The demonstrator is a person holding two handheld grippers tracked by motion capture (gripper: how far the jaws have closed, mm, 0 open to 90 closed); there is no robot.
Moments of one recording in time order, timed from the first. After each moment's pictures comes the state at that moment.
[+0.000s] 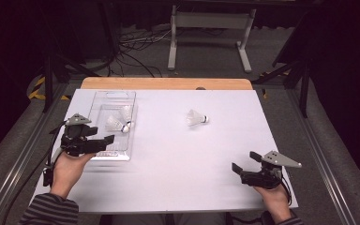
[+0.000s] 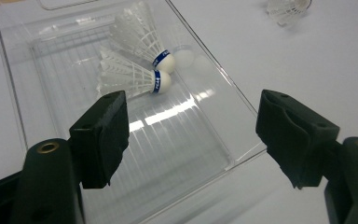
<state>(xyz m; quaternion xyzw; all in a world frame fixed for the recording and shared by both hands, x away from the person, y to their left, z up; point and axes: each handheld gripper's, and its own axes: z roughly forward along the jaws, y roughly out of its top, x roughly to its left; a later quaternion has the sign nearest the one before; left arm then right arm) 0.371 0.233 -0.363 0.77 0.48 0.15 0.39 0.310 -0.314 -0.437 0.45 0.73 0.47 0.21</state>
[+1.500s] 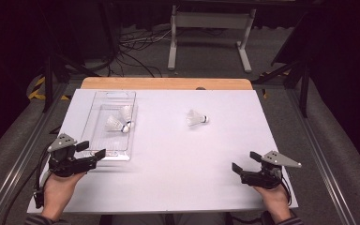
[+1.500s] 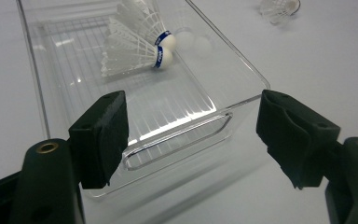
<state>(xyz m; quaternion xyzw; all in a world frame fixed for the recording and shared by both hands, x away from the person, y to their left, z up) 0.326 0.256 -0.394 0.74 0.48 0.17 0.43 0.310 -0.314 -0.437 0.46 0.72 0.47 0.21</state>
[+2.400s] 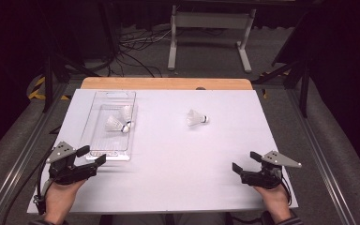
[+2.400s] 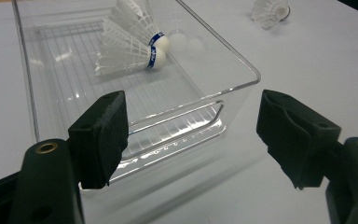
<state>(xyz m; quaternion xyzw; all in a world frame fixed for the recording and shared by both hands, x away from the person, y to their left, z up) 0.311 0.258 -0.409 0.73 0.46 0.18 0.46 0.310 -0.314 -0.437 0.46 0.72 0.47 0.21</state>
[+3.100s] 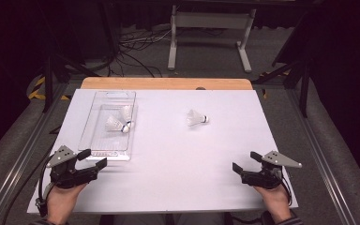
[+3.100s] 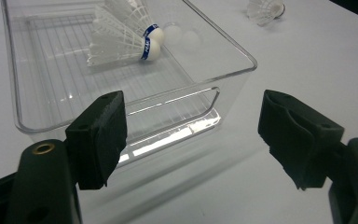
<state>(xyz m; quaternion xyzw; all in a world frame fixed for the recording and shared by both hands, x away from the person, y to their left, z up) 0.306 0.258 -0.421 0.73 0.46 0.17 0.47 0.310 -0.315 -0.437 0.46 0.72 0.47 0.22</state>
